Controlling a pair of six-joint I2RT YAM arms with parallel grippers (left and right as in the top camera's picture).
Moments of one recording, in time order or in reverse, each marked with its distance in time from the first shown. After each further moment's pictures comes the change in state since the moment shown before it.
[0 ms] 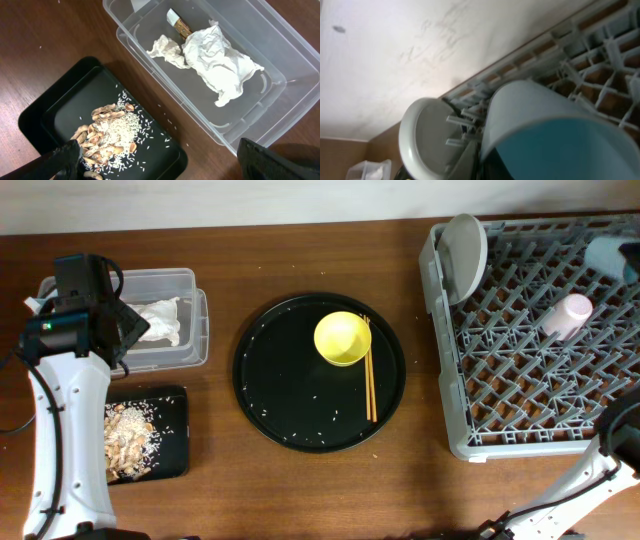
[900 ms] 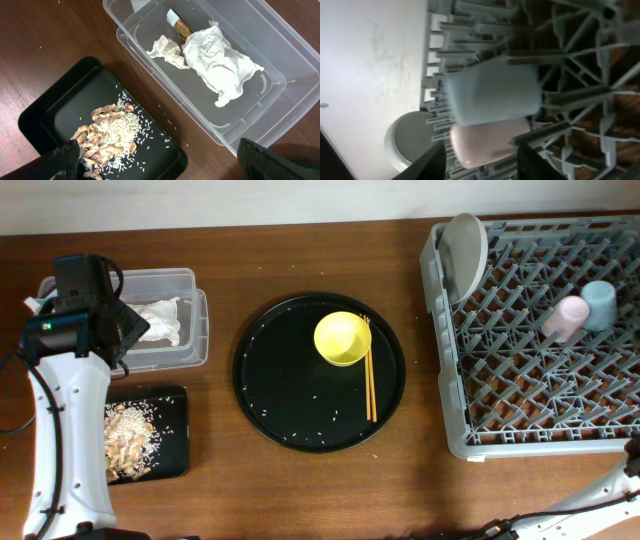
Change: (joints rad) left arm 0.000 0.000 0.000 0.000 0.000 0.000; right arm -0.227 -0.045 -0.377 0.071 -0.018 0.256
